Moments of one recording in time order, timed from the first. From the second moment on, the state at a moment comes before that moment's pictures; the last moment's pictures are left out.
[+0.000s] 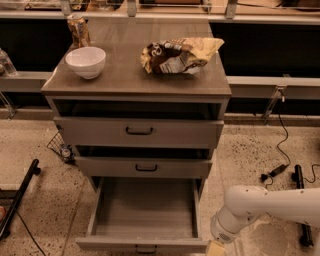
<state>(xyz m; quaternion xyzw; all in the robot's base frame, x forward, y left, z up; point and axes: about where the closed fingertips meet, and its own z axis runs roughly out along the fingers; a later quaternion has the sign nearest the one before) 0.363 -0.179 0.413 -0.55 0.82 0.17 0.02</state>
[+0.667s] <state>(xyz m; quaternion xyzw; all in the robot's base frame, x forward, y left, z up) 0.354 -0.183 0.361 -0.54 0.82 0.19 -0.01</state>
